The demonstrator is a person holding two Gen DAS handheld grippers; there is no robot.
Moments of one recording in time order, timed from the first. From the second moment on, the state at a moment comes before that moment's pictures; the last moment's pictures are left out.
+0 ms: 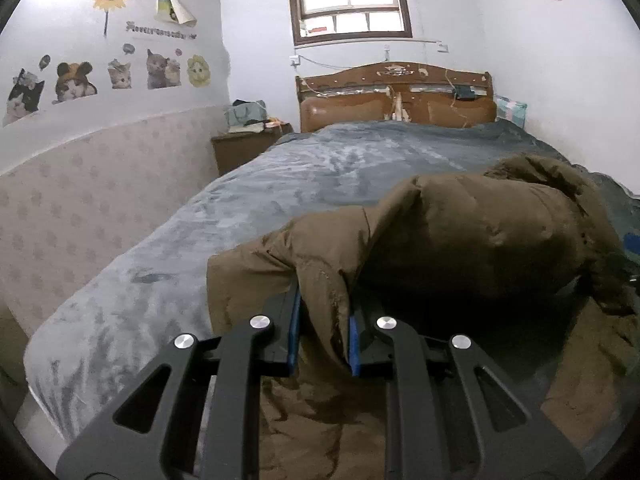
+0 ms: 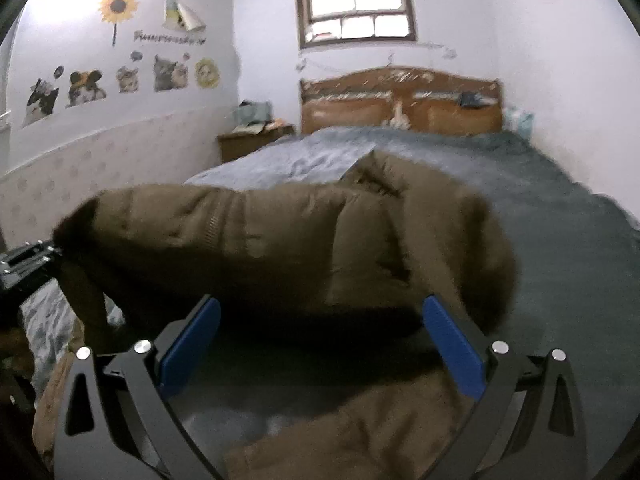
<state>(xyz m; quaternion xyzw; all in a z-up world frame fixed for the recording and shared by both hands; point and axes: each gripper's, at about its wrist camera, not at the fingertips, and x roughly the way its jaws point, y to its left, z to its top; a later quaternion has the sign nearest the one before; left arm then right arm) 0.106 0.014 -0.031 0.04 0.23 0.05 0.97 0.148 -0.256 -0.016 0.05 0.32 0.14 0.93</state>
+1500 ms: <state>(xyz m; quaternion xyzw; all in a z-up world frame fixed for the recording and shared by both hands) 0.107 0.044 0.028 0.04 0.17 0.06 0.98 0.214 -0.302 -0.058 0.10 0.41 0.07 0.90</state>
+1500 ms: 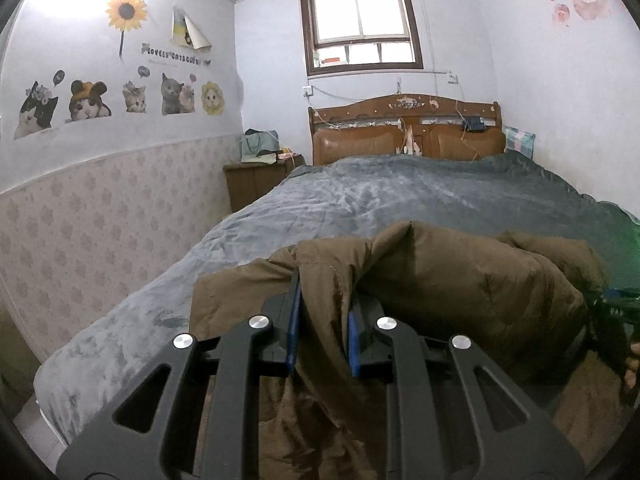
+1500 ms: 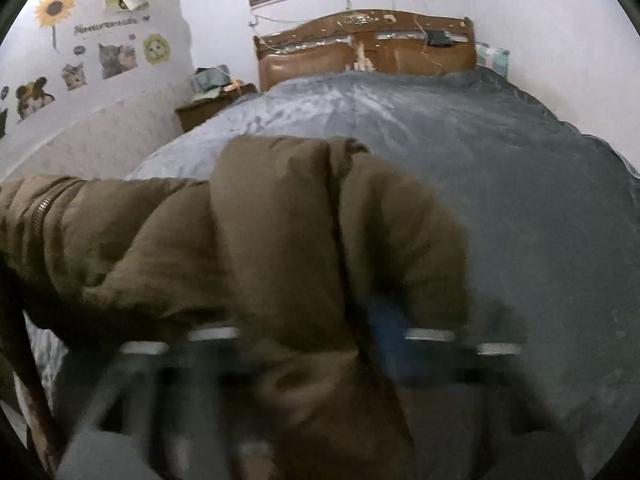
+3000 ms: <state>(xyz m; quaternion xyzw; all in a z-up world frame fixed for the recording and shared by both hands) 0.183 0.039 0.068 0.04 0.19 0.05 0.98 0.164 -0.400 0.055 0.14 0.28 -0.02 0.95</state>
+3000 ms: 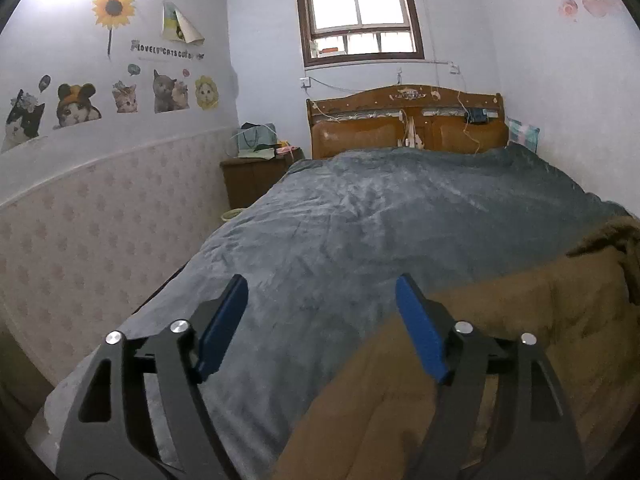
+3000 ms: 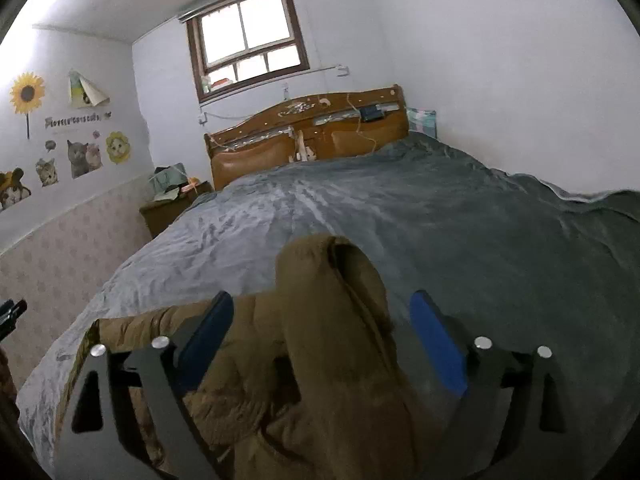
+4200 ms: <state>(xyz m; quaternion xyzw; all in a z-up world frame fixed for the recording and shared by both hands) 0.435 -0.077 -0.037 0.02 0.37 -0.09 0.92 0.416 -0.332 -0.082 0.08 0.46 0.07 0.88</state>
